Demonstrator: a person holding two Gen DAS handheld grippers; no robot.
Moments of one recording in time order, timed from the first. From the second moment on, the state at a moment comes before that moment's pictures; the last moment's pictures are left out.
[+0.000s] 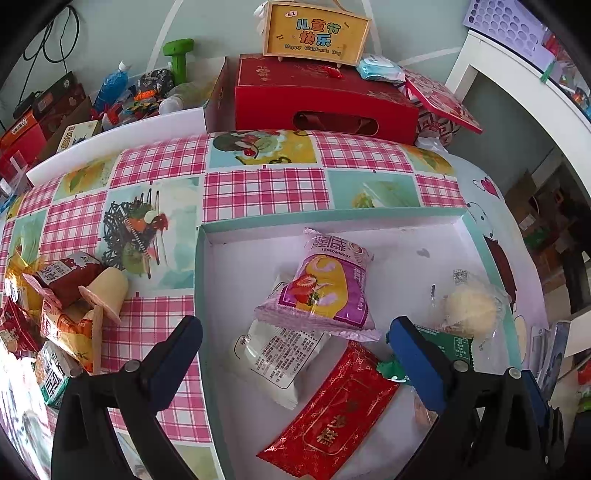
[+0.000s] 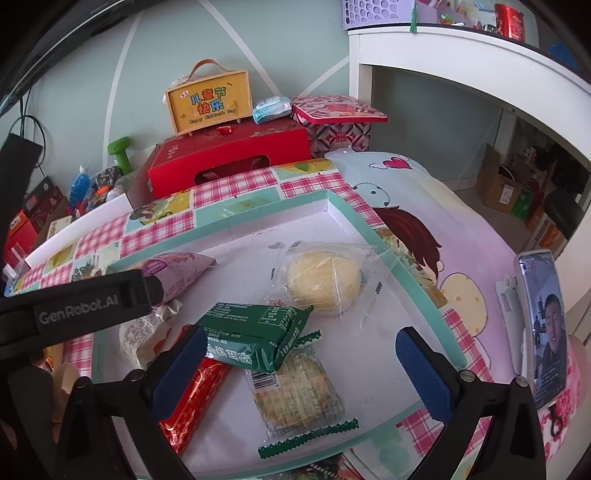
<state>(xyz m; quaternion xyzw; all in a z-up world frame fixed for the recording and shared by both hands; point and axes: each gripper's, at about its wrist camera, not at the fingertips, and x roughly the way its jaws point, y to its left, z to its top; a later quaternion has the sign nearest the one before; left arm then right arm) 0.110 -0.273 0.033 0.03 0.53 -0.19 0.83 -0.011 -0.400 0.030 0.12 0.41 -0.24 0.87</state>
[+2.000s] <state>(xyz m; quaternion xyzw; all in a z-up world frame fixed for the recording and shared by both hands) 0.117 -0.056 0.051 -0.05 0.52 -0.10 0.85 0.044 -0.248 0.070 0.07 0.40 -0.17 0.90</state>
